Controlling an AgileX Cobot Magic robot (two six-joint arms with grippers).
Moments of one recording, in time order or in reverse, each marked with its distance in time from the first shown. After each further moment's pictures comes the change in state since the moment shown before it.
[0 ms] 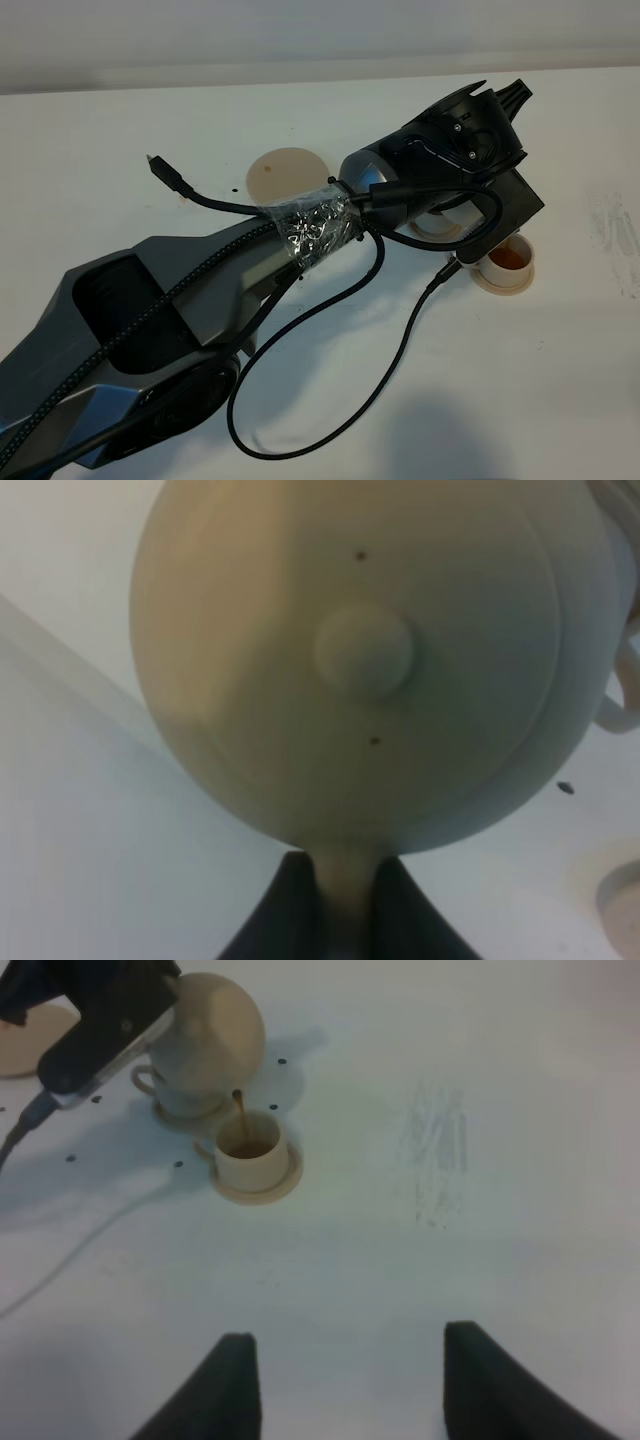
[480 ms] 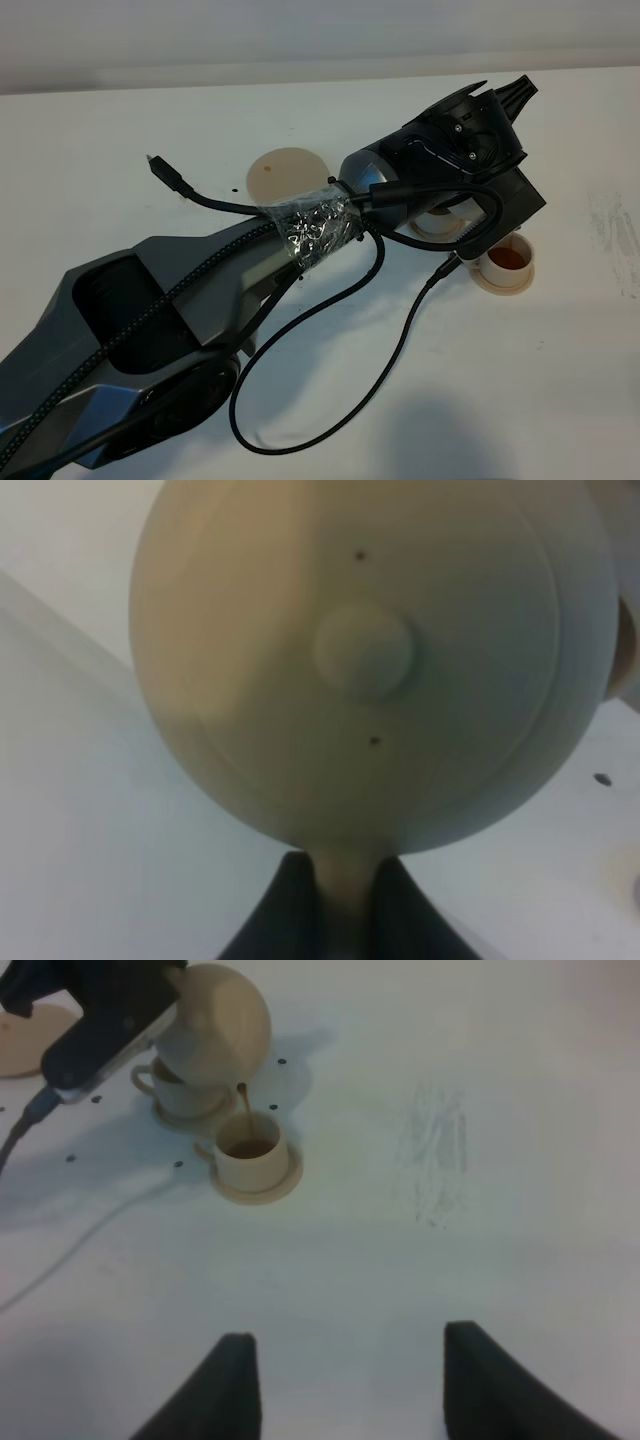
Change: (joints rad) left arm 0.000 0.000 0.000 0.020 -0.032 0.005; right arm 0.000 0.000 0.000 0.000 0.000 0.000
